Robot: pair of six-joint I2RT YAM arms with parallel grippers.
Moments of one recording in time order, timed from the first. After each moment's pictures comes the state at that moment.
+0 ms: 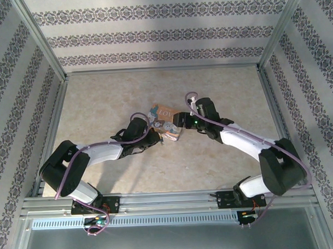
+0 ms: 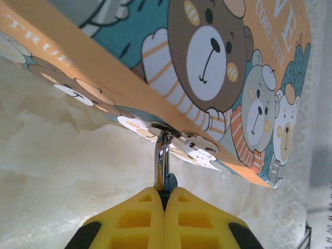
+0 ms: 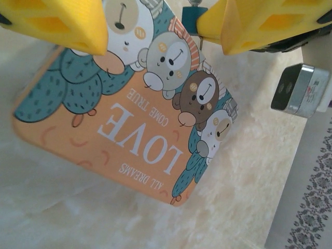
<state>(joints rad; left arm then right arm) -0.62 1.54 0.67 0.12 0.21 -1.00 0.49 1.45 0.82 -0.01 -0.33 0.62</state>
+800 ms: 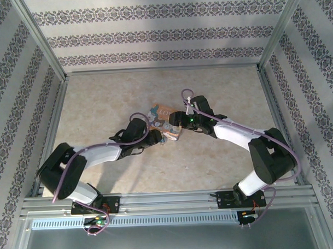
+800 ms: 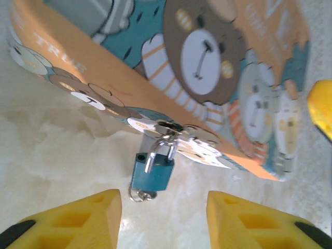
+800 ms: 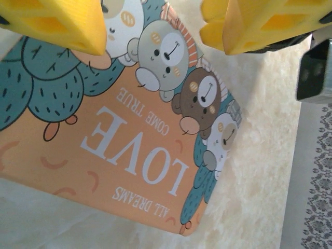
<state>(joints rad) -0.62 1.46 0.65 0.09 0.14 -0.93 0.49 1.54 0.88 -0.04 -0.39 0.70</state>
